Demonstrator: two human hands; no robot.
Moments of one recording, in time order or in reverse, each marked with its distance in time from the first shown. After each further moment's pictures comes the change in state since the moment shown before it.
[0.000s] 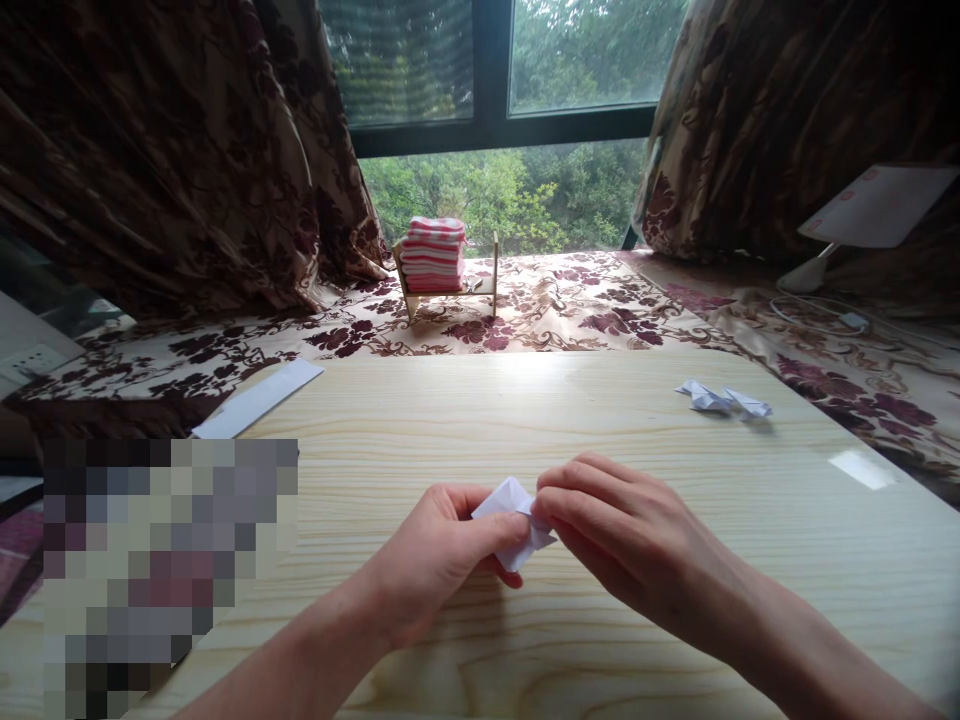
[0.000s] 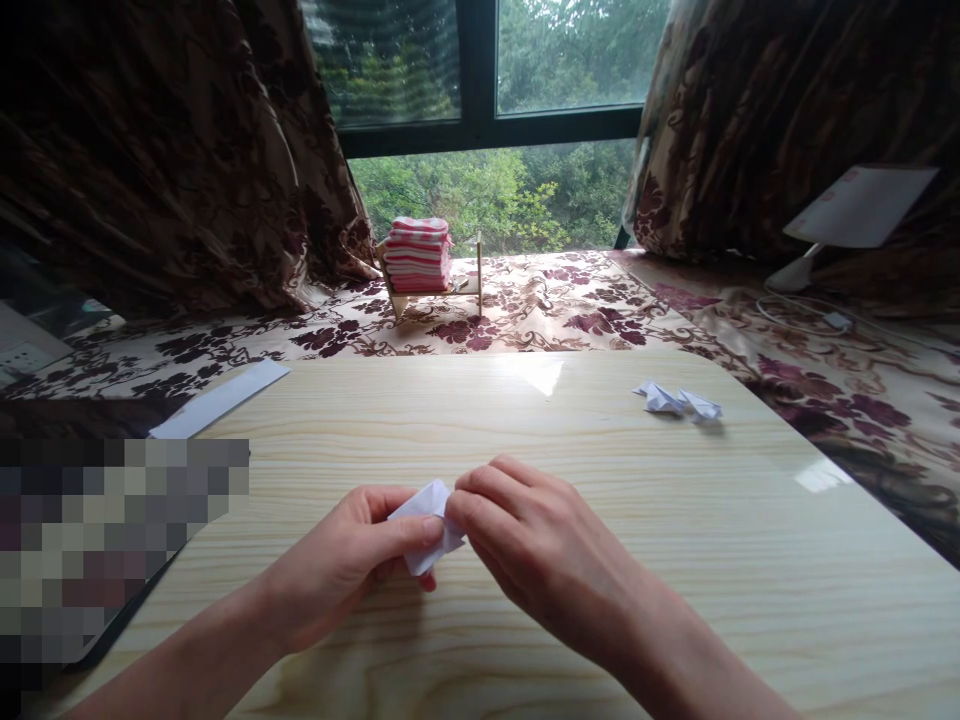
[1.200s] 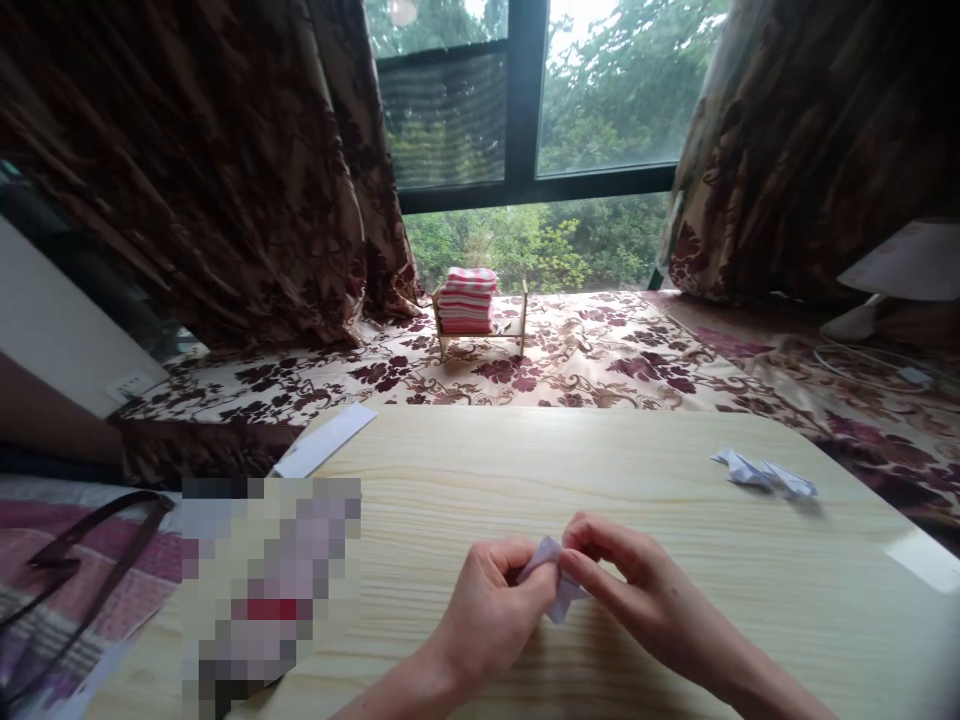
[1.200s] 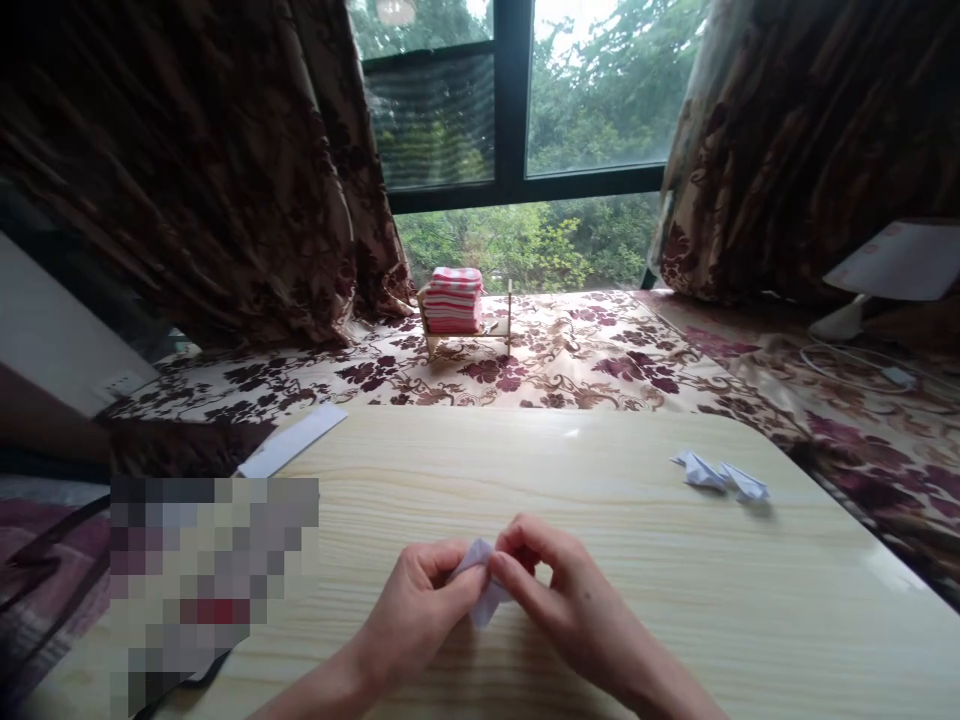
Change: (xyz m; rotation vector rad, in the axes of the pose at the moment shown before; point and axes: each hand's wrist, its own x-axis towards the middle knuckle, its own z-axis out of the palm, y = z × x) left_hand -0.007 0.001 -0.003 0.192 0.129 0.275; right_hand 0.020 -0.003 0.015 0.561 -0.054 0.634
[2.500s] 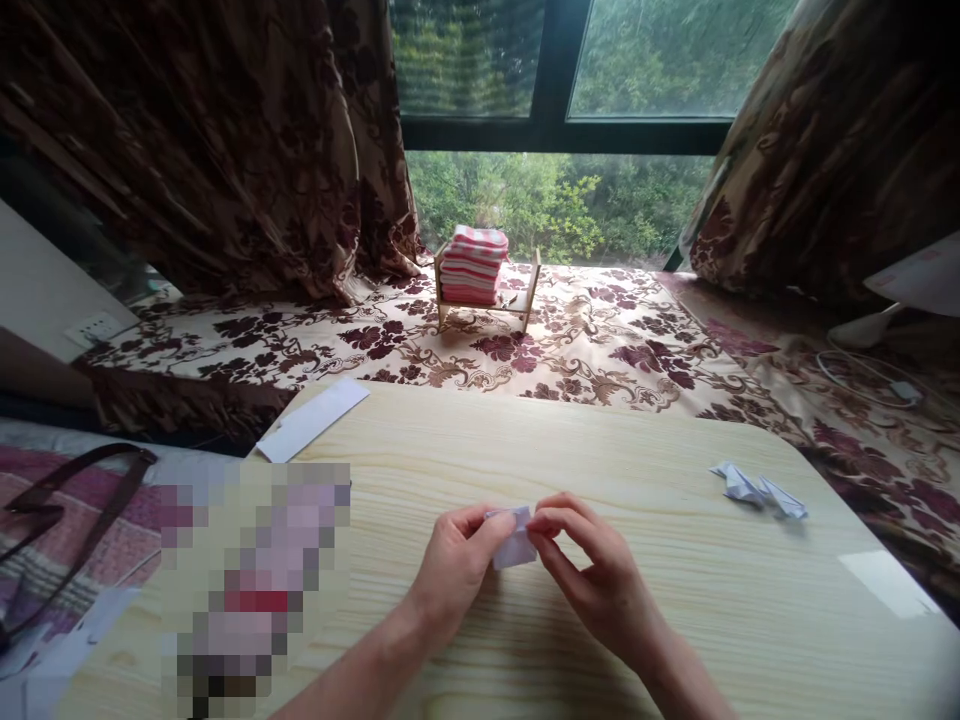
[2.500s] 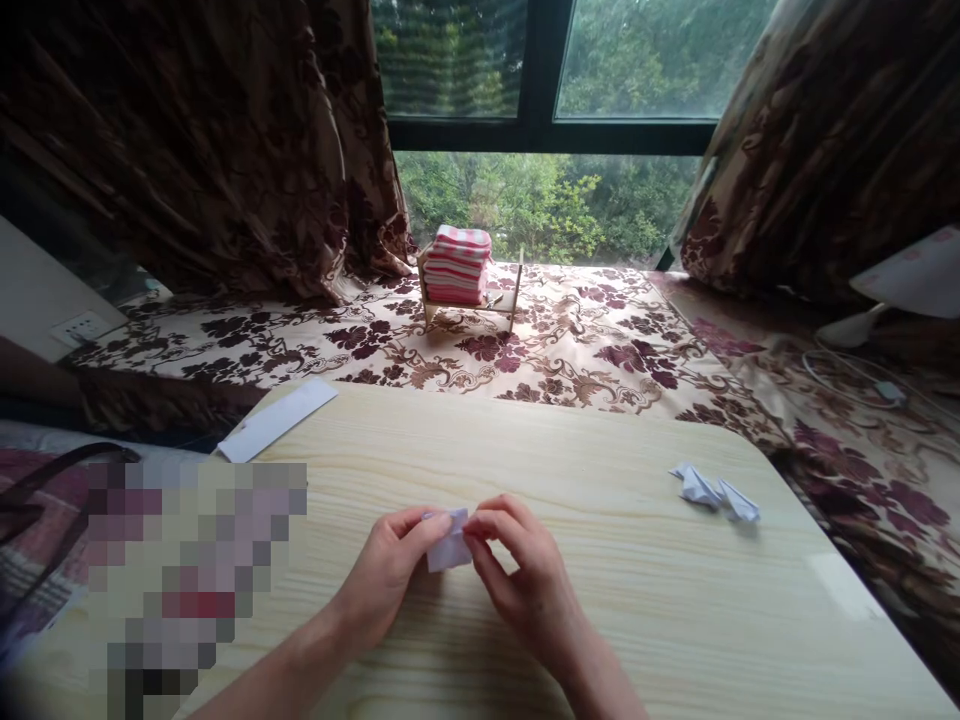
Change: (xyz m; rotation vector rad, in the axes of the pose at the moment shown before) left_hand 0.023 0.002 -0.028 -0.293 0.210 -0.149; right_hand 0.035 0.002 0.020 -0.076 0.217 -0.288
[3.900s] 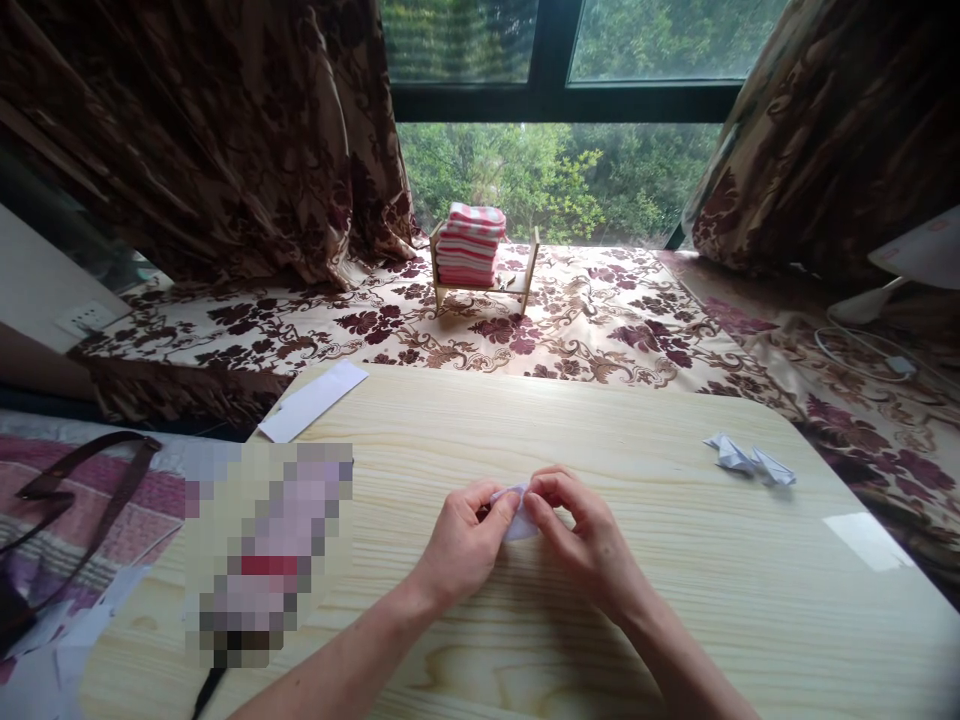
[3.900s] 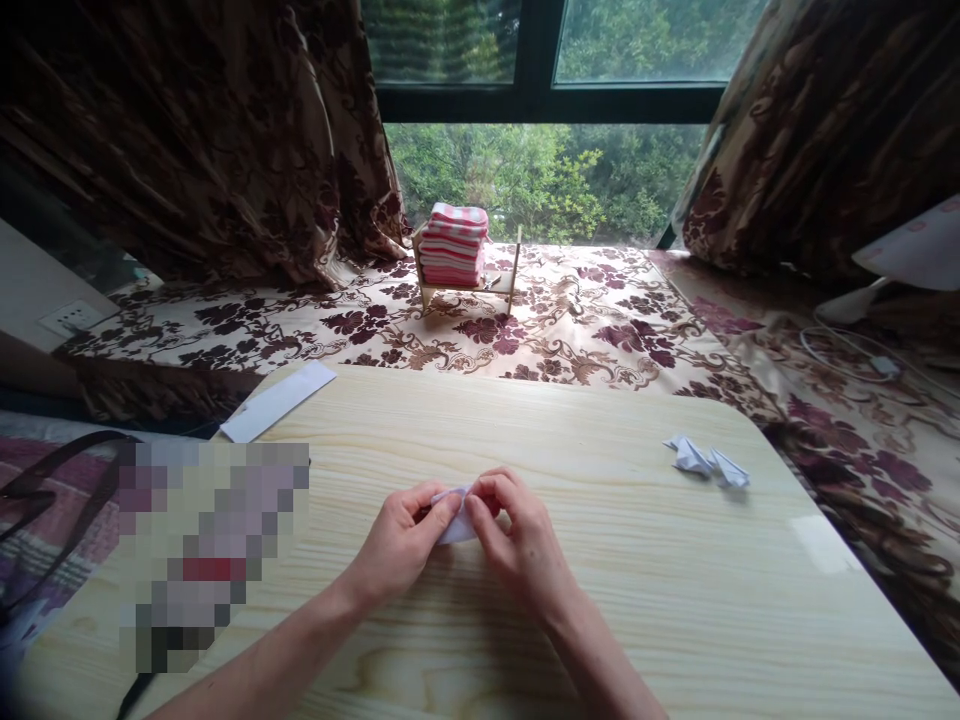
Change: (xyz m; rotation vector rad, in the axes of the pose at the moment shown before) left_hand 0.001 -0.012 -0.003 0.370 -0.059 0.175; right_hand -0.007 0.005 0.008 0.056 -0.002 0.249
